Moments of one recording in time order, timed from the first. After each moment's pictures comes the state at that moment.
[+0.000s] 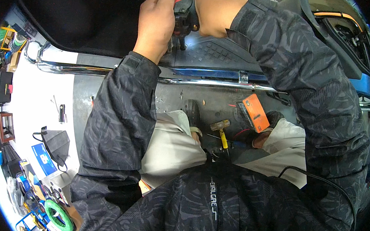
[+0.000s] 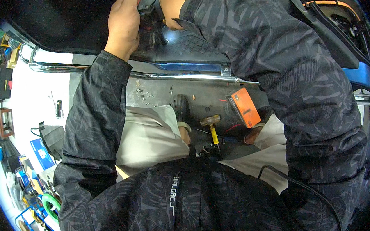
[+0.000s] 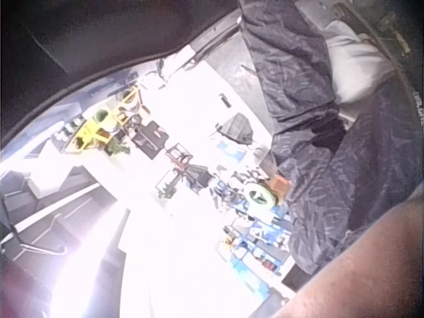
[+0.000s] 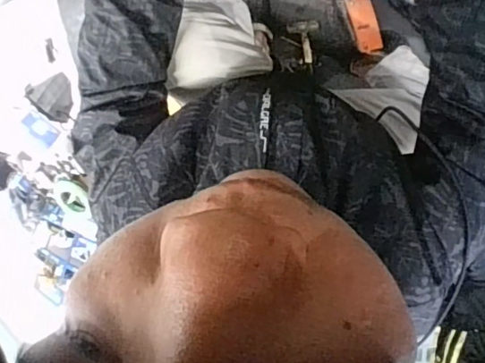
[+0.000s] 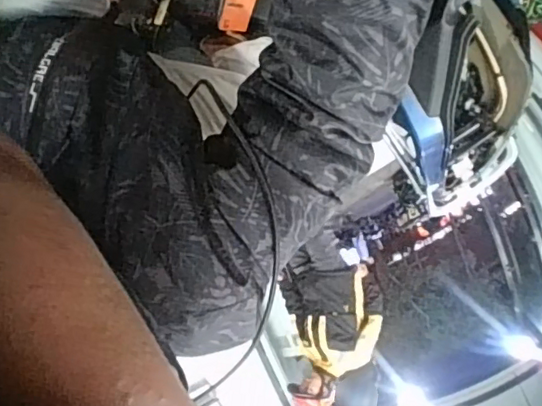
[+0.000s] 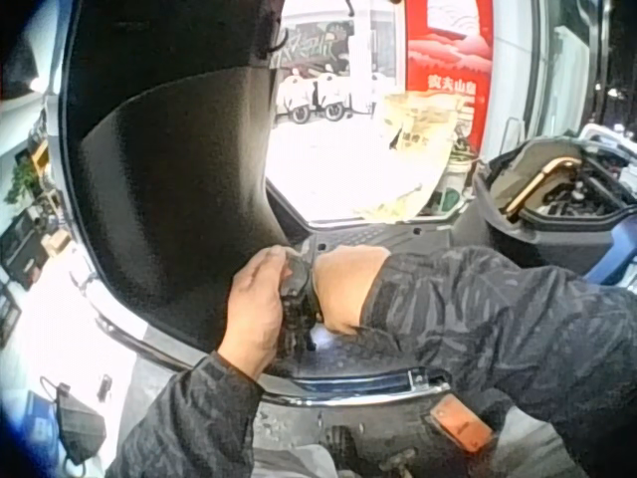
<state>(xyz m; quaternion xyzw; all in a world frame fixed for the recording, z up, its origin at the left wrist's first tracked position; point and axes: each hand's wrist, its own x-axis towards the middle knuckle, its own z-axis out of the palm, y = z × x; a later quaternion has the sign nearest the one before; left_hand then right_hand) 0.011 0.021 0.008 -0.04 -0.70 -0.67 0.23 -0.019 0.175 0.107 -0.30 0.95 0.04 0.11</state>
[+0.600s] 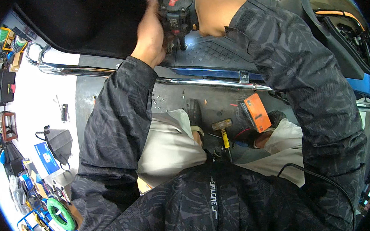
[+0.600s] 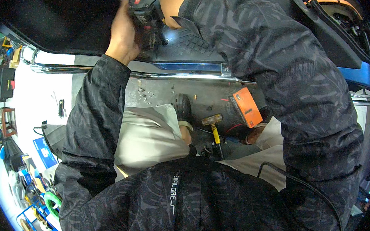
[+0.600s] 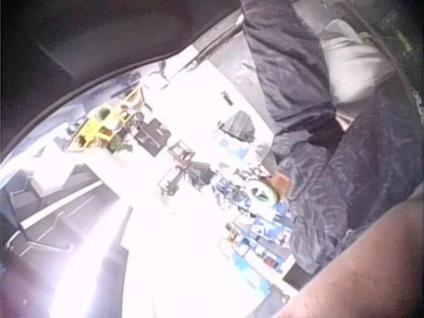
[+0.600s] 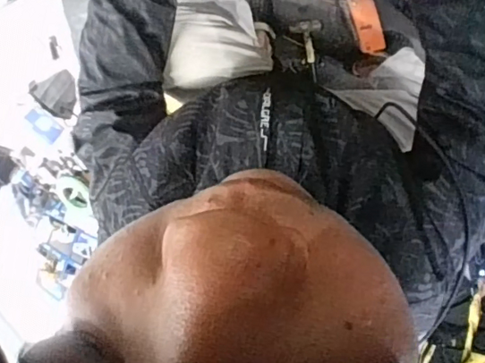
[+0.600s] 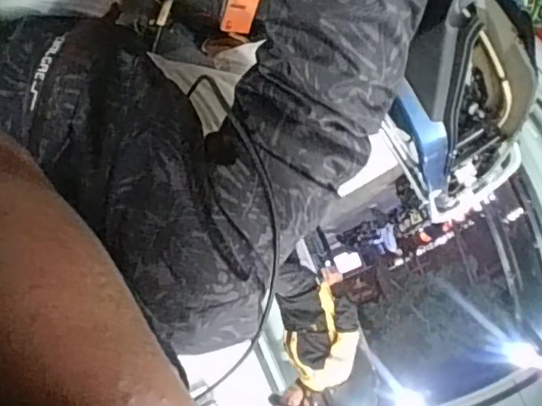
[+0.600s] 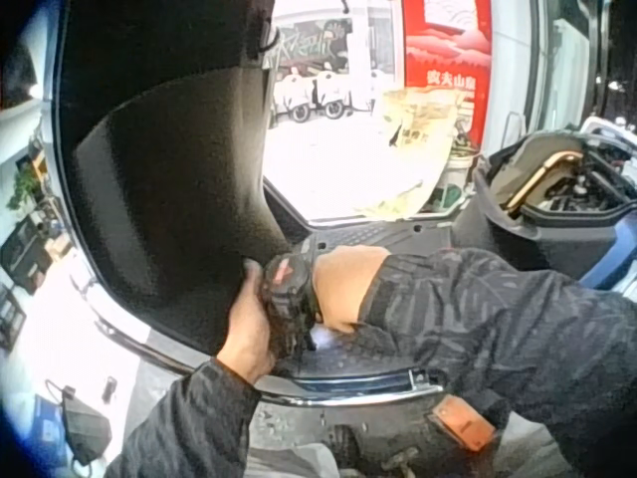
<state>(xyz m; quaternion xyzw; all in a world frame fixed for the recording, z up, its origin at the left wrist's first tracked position) 0.026 0.023 0.001 0.13 -0.60 -0.79 0.01 -0.029 0.178 0.110 -0.31 0.94 0.05 0.16</state>
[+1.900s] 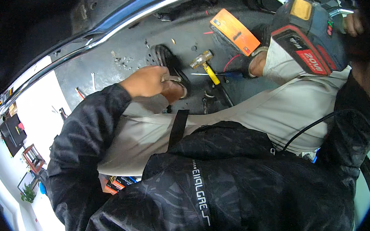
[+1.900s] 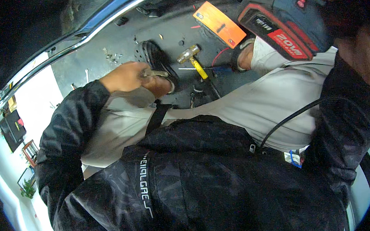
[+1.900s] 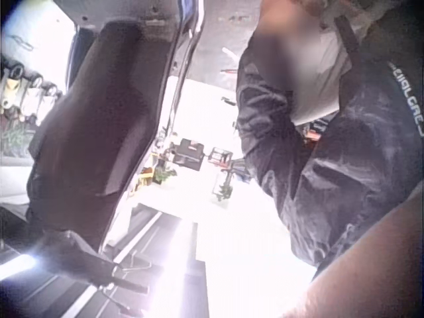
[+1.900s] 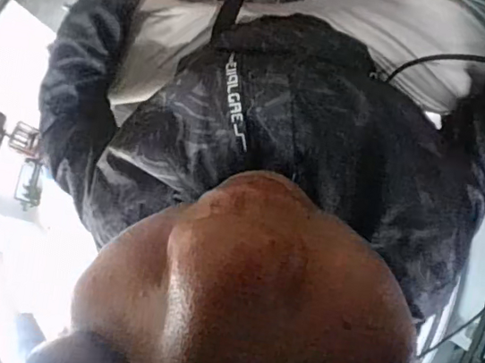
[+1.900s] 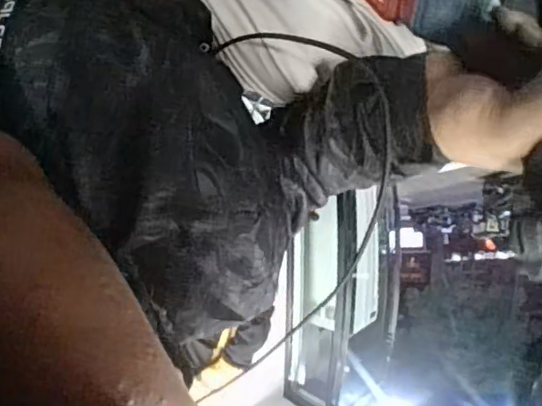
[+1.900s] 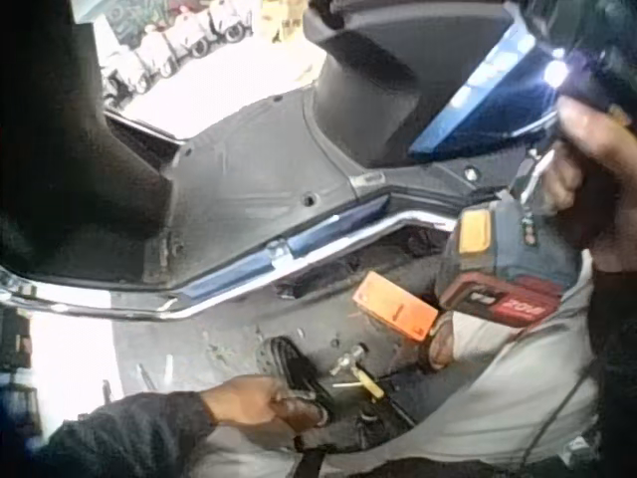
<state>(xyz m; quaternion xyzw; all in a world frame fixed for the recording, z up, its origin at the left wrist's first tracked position) 0.203 0.111 -0.150 -0.25 -0.84 -0.14 -0.45 0.167 0.603 0.057 -0.04 0.74 -0.67 0.06</state>
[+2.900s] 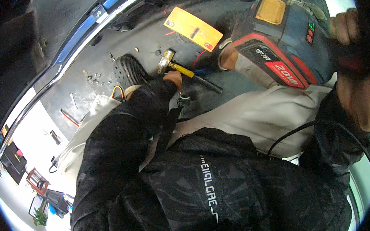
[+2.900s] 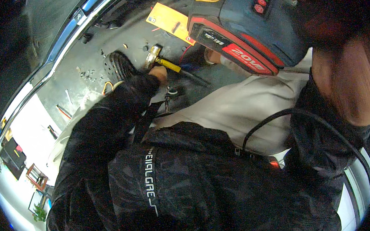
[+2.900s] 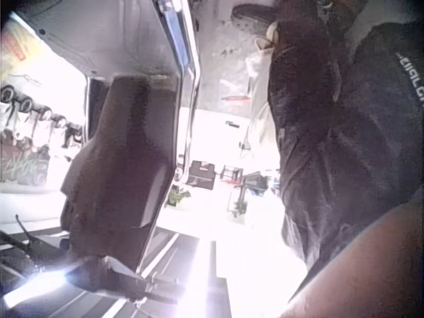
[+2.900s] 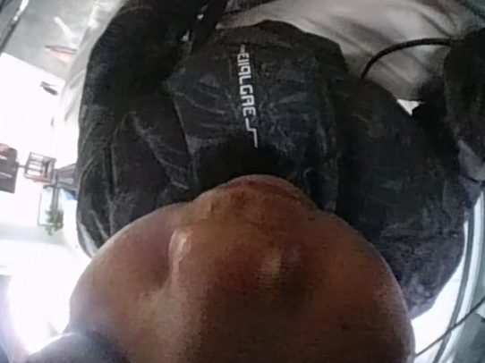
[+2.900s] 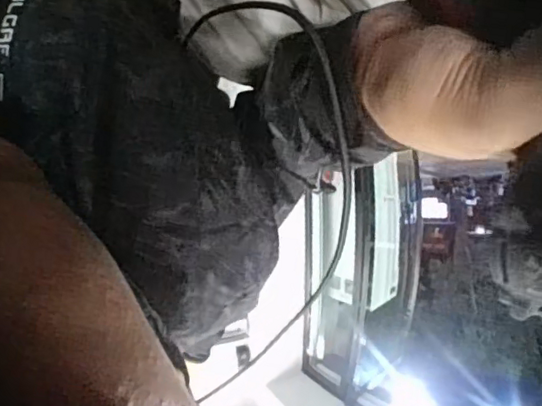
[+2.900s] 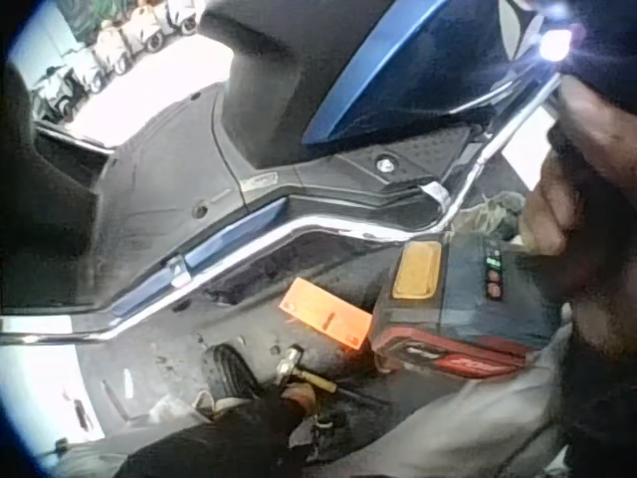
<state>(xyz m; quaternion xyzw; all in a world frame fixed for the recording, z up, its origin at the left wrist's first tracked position) 0.270 0.284 -0.385 -0.11 -0.86 -0.03 -0.49 0.227 0.635 0.046 0.02 0.72 -0.69 -0.06</state>
